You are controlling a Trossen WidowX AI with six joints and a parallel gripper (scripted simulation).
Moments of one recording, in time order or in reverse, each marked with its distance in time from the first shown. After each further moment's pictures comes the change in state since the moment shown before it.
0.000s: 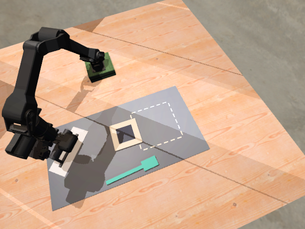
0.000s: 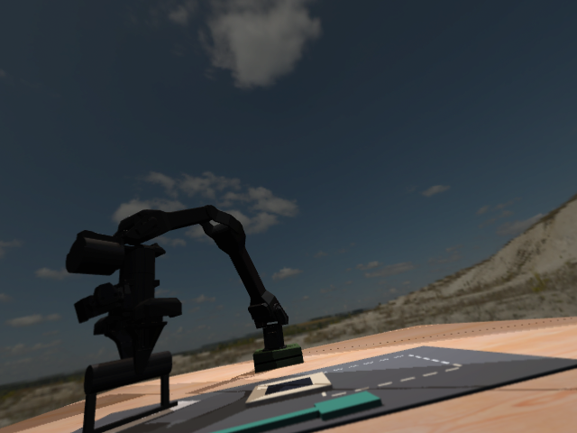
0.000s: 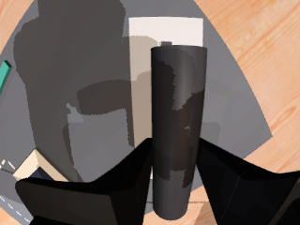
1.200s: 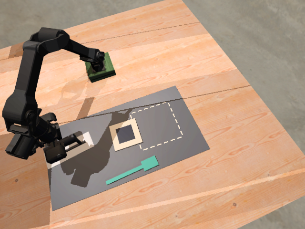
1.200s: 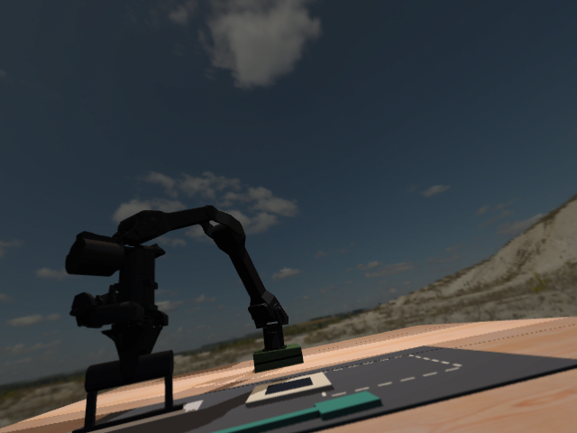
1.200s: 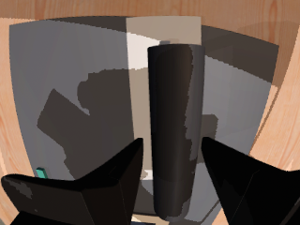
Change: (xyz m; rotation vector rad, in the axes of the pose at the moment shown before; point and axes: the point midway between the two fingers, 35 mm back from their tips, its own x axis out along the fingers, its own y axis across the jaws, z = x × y) arm 0.000 0.000 0.000 0.777 0.001 -0.001
